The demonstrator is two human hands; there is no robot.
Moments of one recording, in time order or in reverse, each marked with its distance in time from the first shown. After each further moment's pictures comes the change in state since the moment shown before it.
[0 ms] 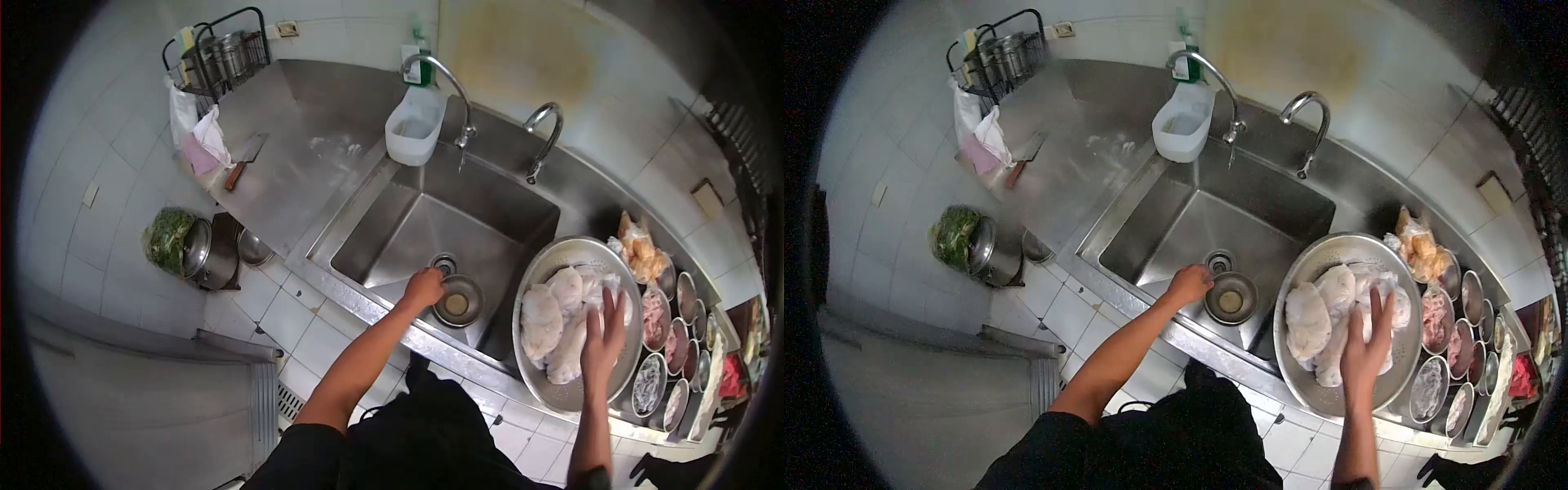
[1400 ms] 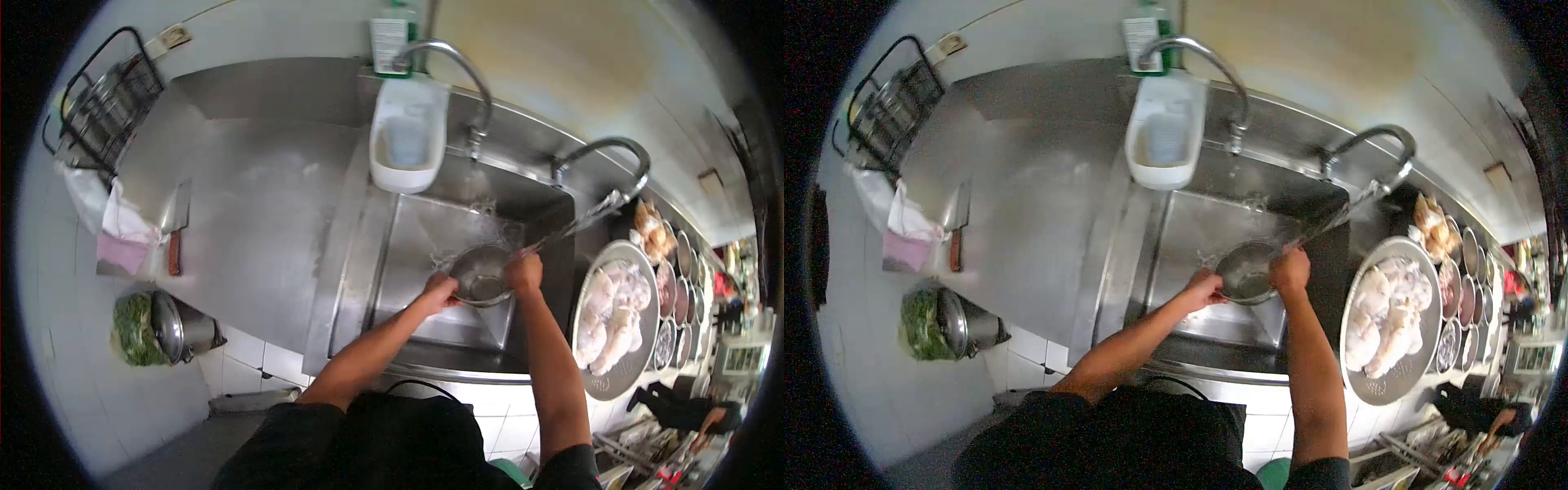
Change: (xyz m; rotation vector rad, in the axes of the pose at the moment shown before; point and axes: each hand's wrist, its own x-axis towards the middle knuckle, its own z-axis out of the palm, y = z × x) left_hand 0.141 -0.112 0.025 -1.233 -0.749 -0.670; right_hand 0.117 0.065 0.328 -0.723 -0.252 0.439
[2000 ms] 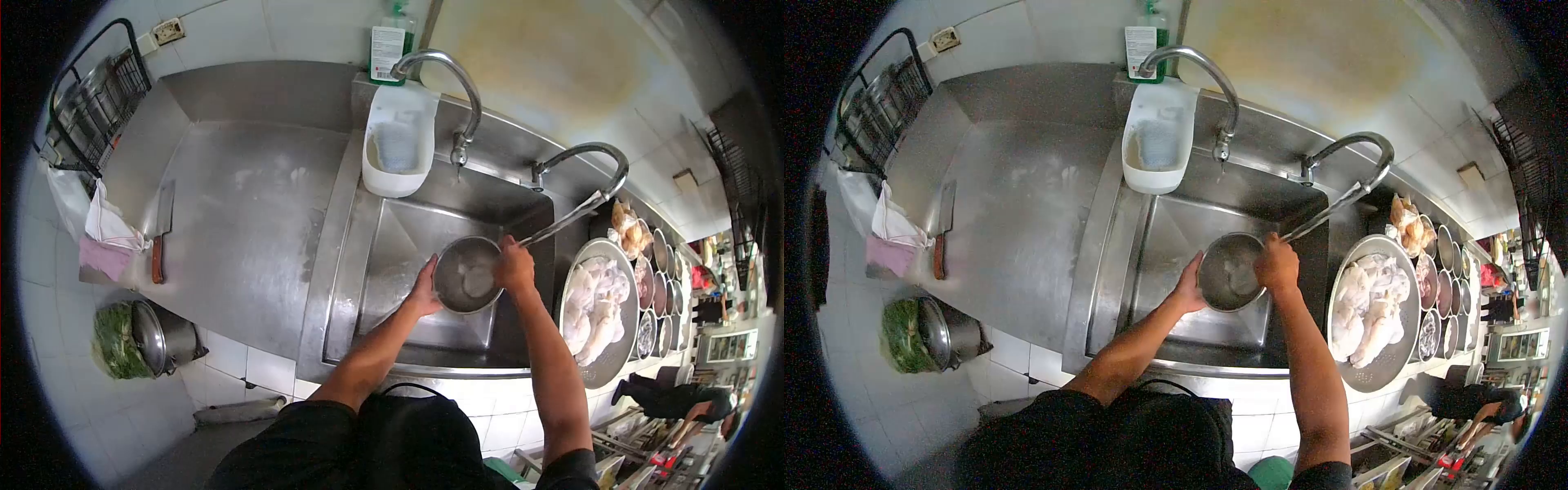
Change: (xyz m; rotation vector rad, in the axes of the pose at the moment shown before) left_hand -0.037 0.026 0.021 -0.576 -0.397 -0.029; right_hand -0.024 -0.034 -0.049 -0.161 -0.037 -0.182
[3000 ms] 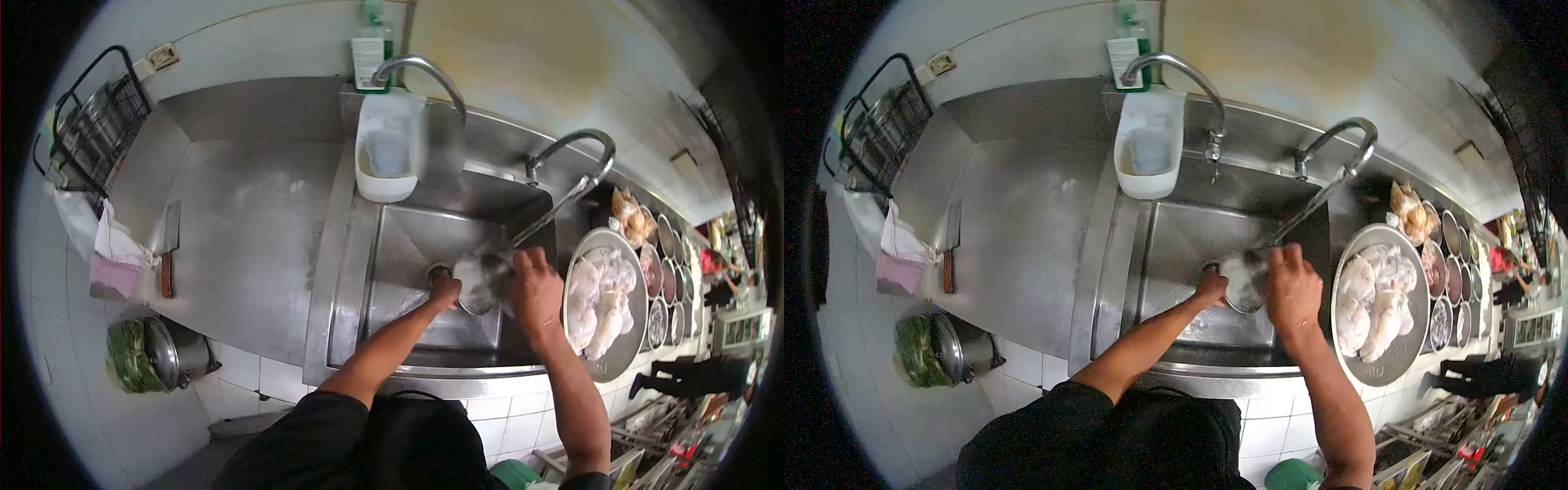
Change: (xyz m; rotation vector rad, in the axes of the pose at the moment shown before) left_hand 0.060 -0.025 -0.040 1.247 0.406 0.105; right_hand -0.092 -0.031 -0.090 -0.086 0.400 -0.273
